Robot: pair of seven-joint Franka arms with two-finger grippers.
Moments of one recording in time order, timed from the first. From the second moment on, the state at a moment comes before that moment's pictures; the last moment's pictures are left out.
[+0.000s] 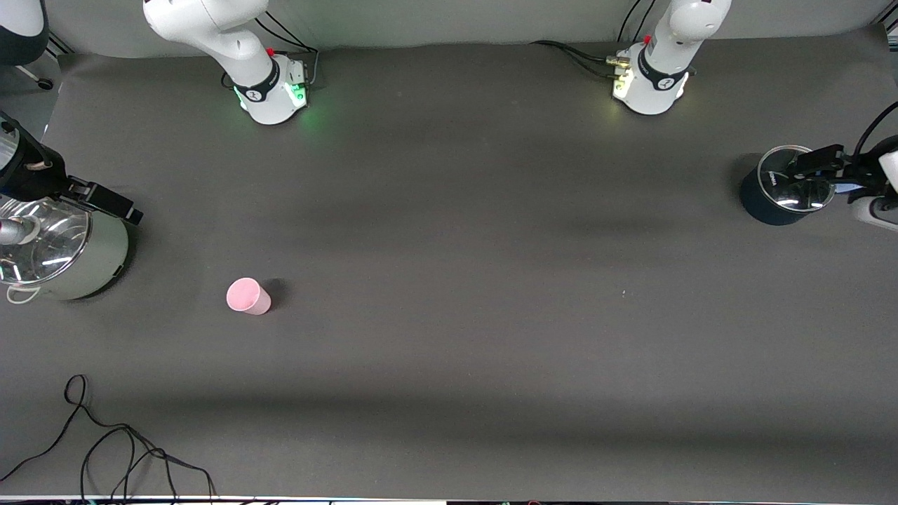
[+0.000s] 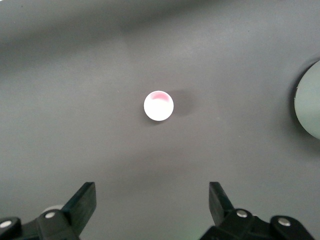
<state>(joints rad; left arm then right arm) 1.22 0.28 -1.32 -1.49 0.22 1.34 0.17 0.37 0.00 -0.37 -1.61 0.06 1.58 0.31</state>
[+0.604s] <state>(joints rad) 1.23 0.18 -1.33 -1.49 0.22 1.37 0.08 0.03 0.00 0.00 -1.61 0.01 1.57 0.26</state>
